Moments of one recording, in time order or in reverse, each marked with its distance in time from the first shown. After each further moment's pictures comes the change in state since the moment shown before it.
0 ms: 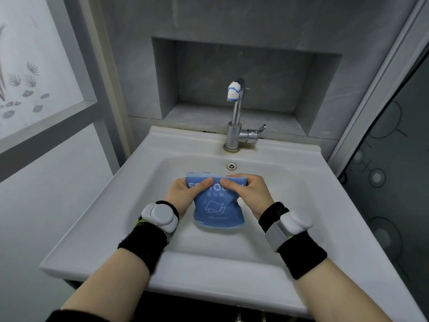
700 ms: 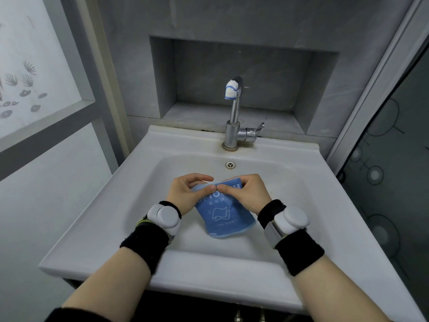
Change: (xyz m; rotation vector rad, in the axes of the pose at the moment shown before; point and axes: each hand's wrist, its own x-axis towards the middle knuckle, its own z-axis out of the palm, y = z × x) left_hand -0.002 0.000 0.001 0.259 -0.037 0.175; right_hand 0.004 0.009 -0.005 -0.240 -0.057 -0.050
